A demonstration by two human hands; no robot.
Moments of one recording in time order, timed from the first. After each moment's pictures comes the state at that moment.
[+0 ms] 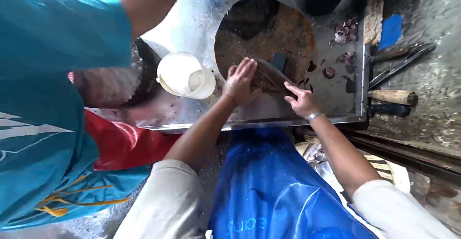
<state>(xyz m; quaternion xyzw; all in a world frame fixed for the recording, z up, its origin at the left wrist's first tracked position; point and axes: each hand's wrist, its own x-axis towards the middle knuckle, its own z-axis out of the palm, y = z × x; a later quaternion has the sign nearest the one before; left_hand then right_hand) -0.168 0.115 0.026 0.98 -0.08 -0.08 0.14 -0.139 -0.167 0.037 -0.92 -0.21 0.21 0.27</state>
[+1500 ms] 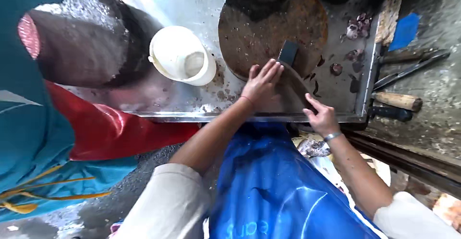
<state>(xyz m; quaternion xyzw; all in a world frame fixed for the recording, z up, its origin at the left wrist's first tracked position) -0.185 0.069 0.021 0.98 -0.12 -0.08 0.15 -0.183 -0.205 0.060 -0.94 -0.19 0.18 0.23</state>
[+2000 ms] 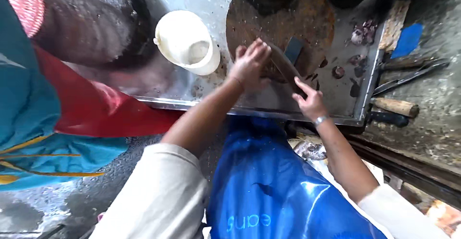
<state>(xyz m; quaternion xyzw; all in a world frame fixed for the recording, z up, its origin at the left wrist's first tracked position) -0.176 0.116 0.033 0.98 -0.06 -0.08 0.17 -0.154 -0.167 0.042 -0.91 -0.22 0.20 0.29</state>
